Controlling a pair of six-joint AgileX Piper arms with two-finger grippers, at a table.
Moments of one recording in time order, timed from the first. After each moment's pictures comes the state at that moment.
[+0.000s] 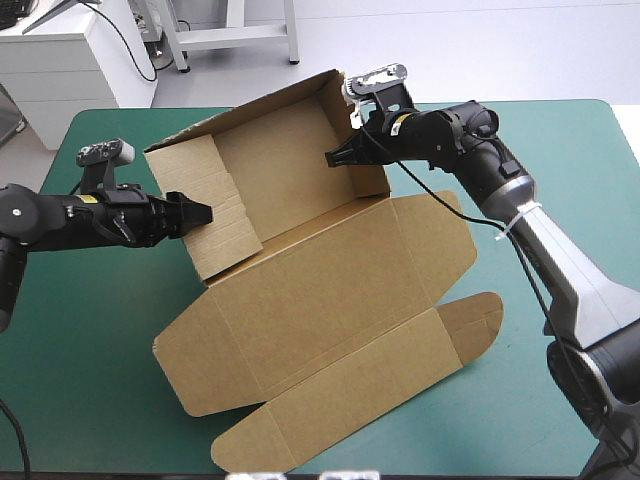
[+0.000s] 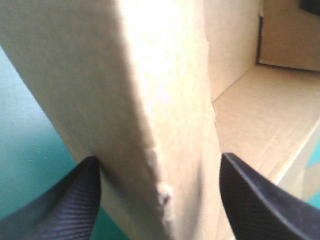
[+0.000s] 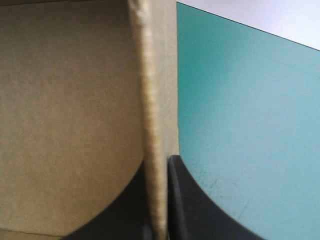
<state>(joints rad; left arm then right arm) 0.02 1.24 -1.27 -0.66 1.07 0.25 0.47 1.78 -1.88 0.19 0.80 -0.10</state>
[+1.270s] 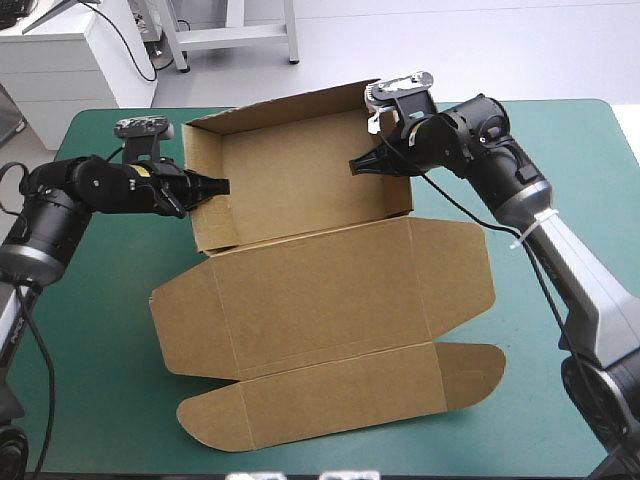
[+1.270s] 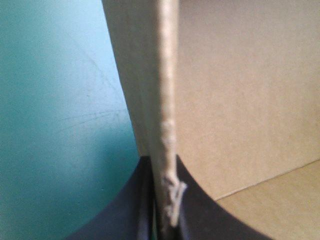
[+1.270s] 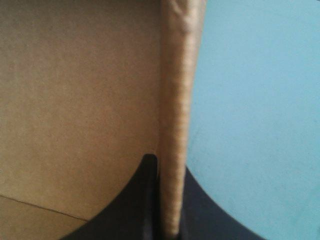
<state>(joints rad) -0.17 1.44 -1.41 -0.34 0.89 0.06 0.48 1.72 -1.88 -0.05 1.05 0.13</state>
